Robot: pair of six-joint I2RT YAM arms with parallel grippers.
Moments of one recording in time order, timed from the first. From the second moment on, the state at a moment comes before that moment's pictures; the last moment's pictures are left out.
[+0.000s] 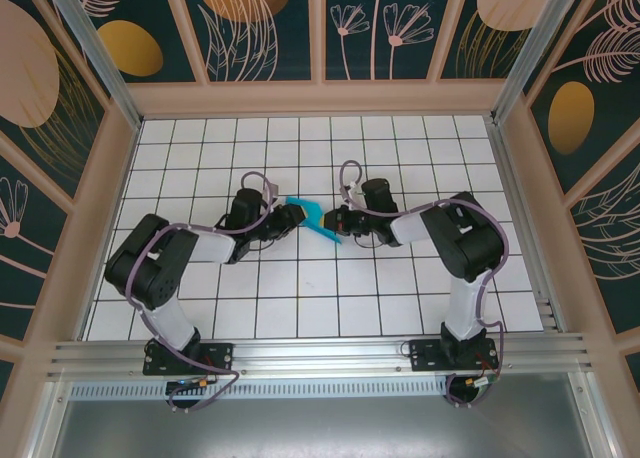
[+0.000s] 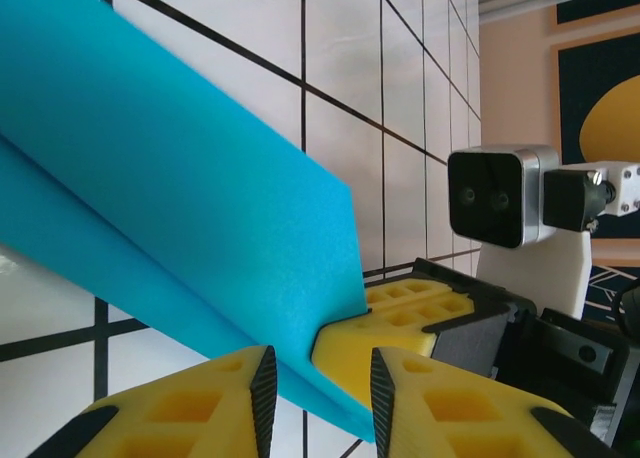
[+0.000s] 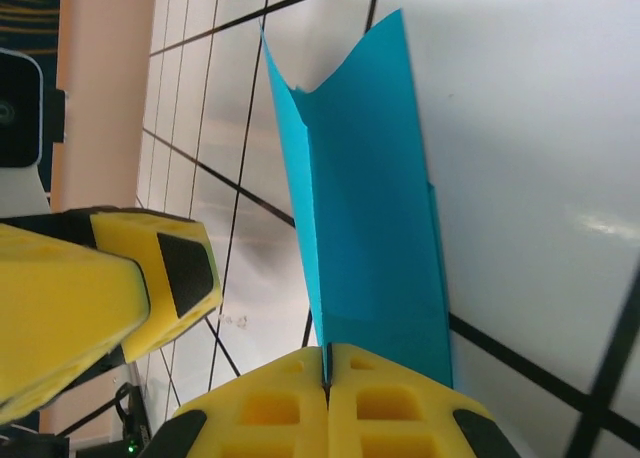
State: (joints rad) left arm -0.47 1.75 0.64 0.60 0.49 -1.04; right arm 0.51 1.92 0.81 0.48 -0.72 0.76
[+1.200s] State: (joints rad) left arm -0.51 1.89 0.74 0.61 0.54 -1.05; right arm 0.50 1.97 0.83 0.41 -0.76 0.76
